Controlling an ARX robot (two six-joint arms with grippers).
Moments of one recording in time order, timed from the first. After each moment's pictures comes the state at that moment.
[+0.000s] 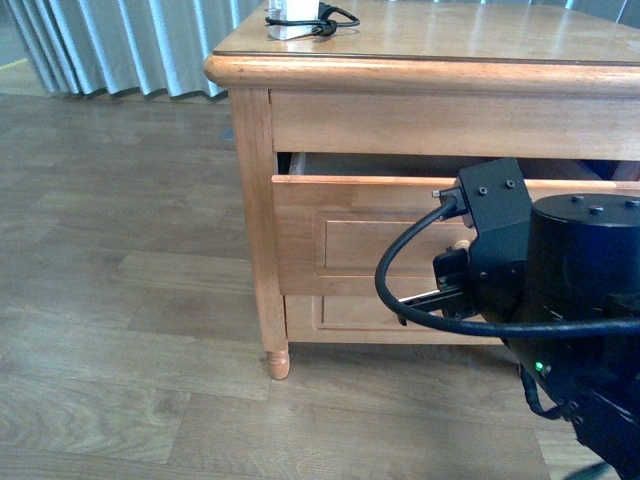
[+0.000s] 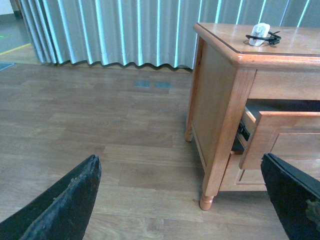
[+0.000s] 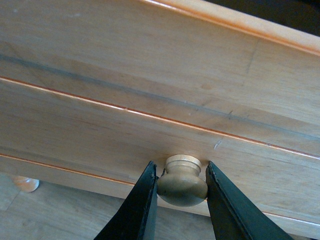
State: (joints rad) left arm 0.00 0.00 0.01 0.00 0.00 0.00; right arm 0.34 2.24 0.76 1.17 0.26 -0.16
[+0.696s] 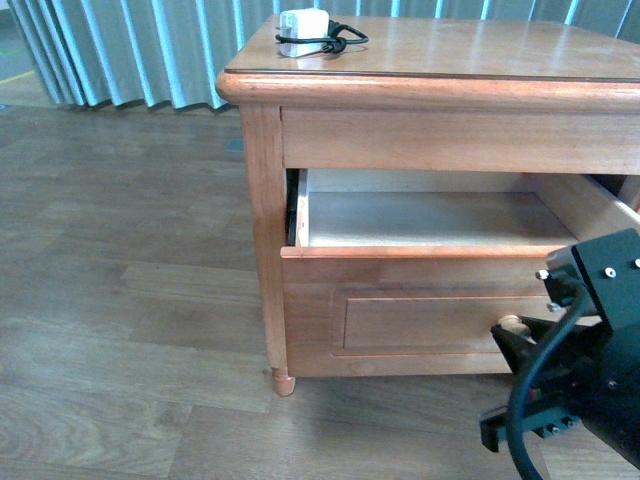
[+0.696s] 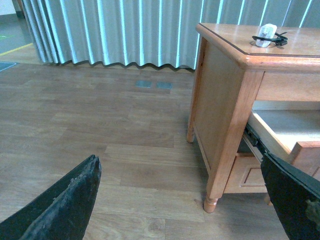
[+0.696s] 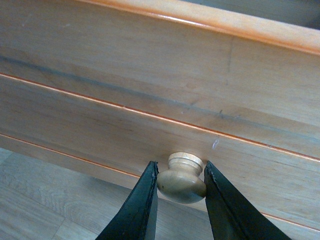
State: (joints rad) left arm 0.00 0.00 0.01 0.00 0.00 0.00; right arm 0.21 2.10 0.39 1.36 -0.01 -0.14
